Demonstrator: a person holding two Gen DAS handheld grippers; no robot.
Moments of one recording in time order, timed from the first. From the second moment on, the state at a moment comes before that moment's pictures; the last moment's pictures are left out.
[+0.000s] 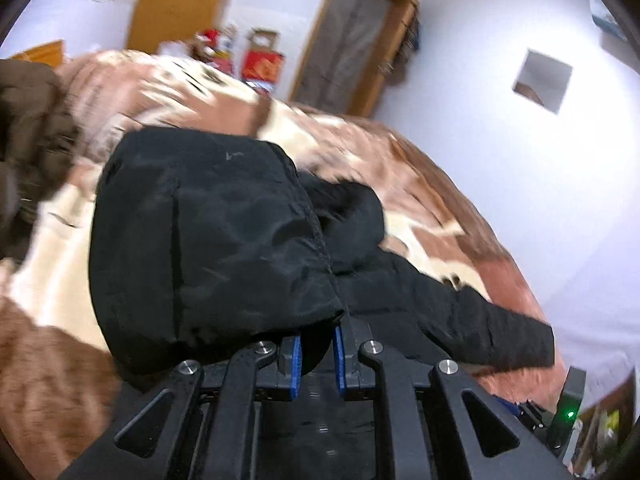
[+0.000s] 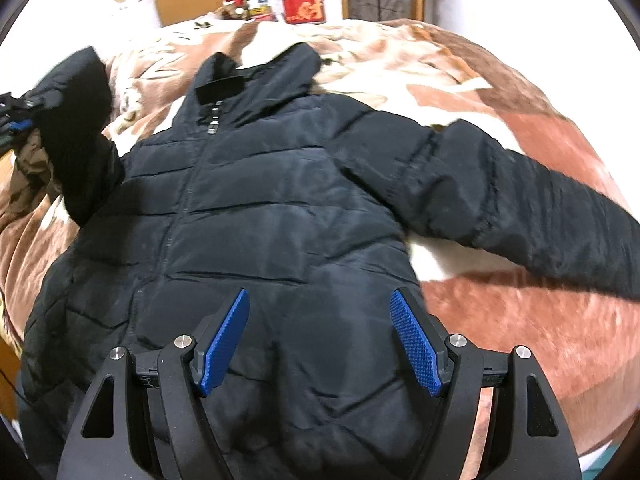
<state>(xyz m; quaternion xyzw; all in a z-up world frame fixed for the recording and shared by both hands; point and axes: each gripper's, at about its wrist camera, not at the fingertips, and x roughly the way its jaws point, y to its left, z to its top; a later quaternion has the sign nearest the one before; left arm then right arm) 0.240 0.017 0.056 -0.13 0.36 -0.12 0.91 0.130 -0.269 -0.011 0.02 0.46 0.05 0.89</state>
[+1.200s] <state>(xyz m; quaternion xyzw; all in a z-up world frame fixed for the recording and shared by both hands) 0.282 0.129 -0.070 -0.13 0.47 0.01 0.87 0.287 -0.224 -0.070 0.02 0.50 0.08 0.86</state>
